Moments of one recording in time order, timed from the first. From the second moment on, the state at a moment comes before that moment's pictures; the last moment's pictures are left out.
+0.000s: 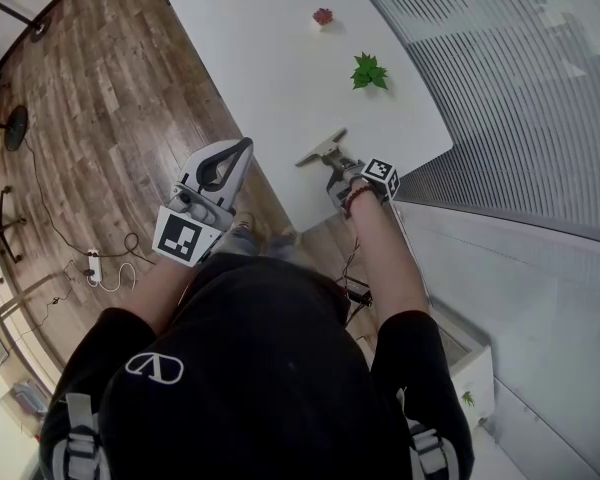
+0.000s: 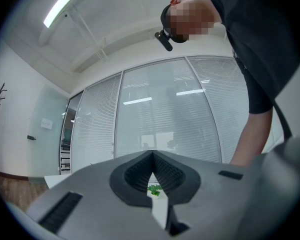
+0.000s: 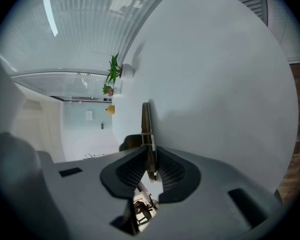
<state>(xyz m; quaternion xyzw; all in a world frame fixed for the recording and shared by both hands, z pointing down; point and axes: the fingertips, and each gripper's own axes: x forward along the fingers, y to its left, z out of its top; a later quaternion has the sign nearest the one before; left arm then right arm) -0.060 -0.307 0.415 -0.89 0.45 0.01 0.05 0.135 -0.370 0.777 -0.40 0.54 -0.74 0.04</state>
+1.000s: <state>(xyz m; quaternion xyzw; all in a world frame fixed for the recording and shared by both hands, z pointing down) -0.031 -0.320 0.409 -0.91 0.41 0.03 0.05 0.177 -0.387 0.662 -0.49 0.70 -0.52 -0.04</state>
